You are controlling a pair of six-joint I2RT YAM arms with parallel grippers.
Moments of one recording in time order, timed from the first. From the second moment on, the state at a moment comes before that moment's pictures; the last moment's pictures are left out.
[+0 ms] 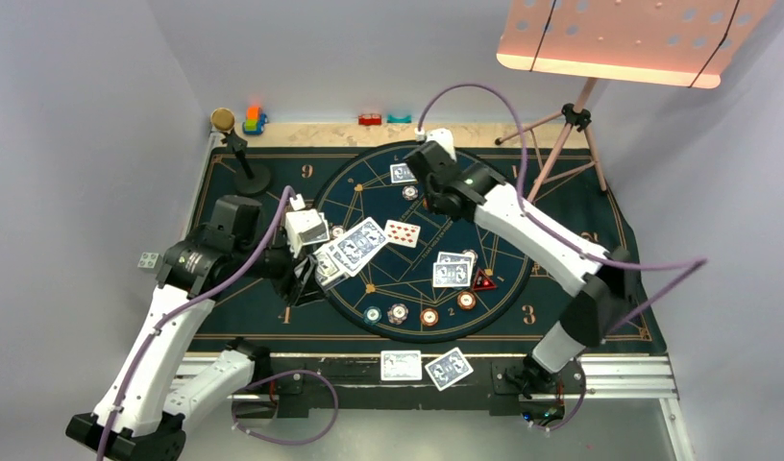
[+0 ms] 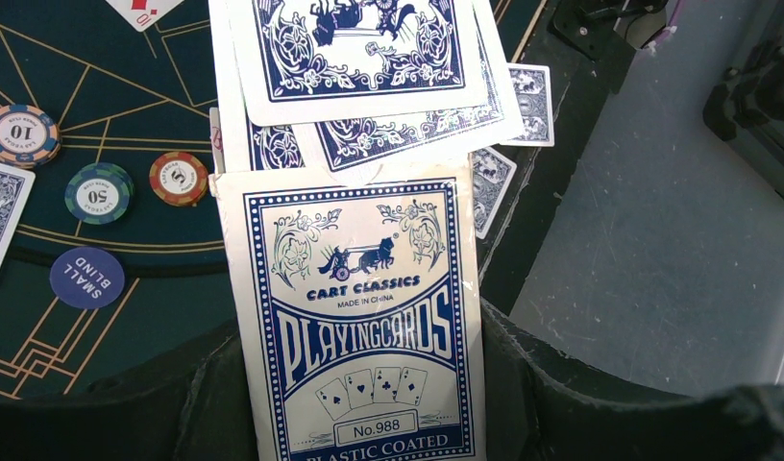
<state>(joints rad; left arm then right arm) -0.34 0.87 1.10 -1.13 0.71 0.30 0.75 1.57 1.55 -0.89 0.54 0.38</state>
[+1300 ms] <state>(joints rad) -0.33 0.83 1.14 -1.30 0.82 0.41 0.91 2.38 1.92 -0.88 0.90 0.23</state>
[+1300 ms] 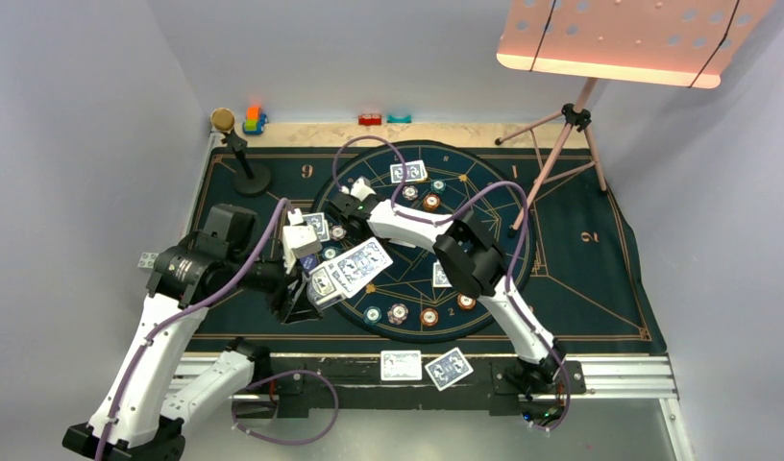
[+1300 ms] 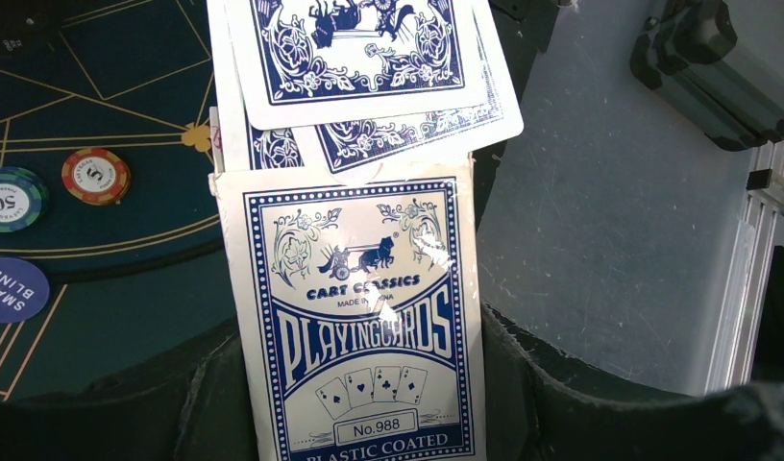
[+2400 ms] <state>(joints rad) -0.33 0.84 1.14 -1.30 0.83 0.43 0.80 2.13 2.00 -0.89 0.39 0.30</state>
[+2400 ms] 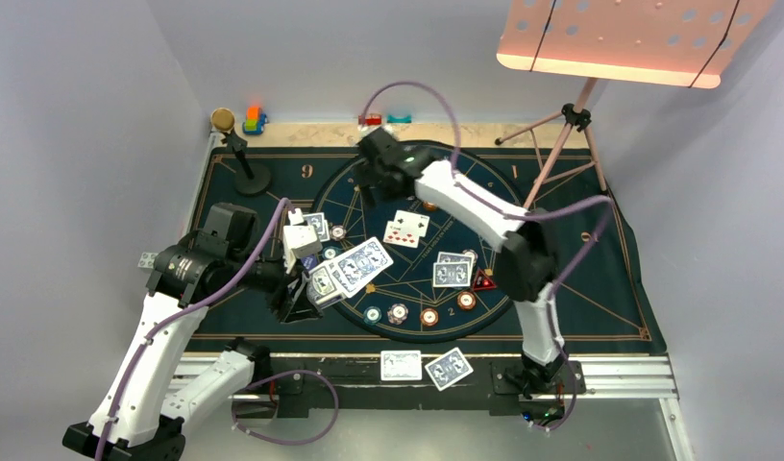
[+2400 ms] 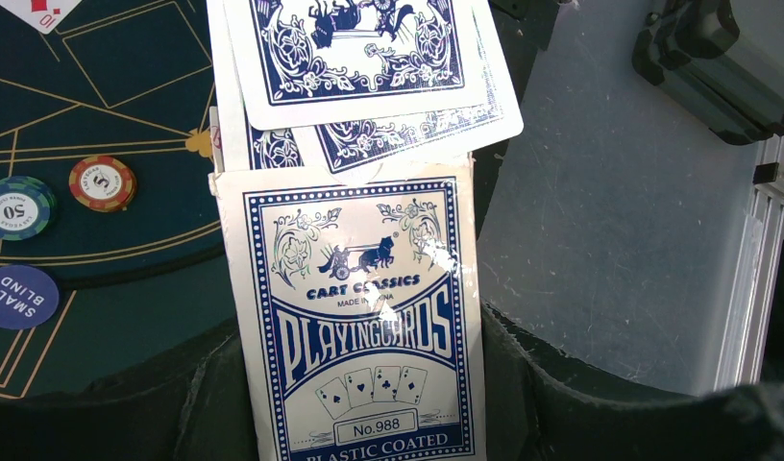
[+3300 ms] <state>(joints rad) -0.33 0.88 1.13 -1.23 0.83 0.43 0.61 1.19 1.21 -0.34 -0.55 0.74</state>
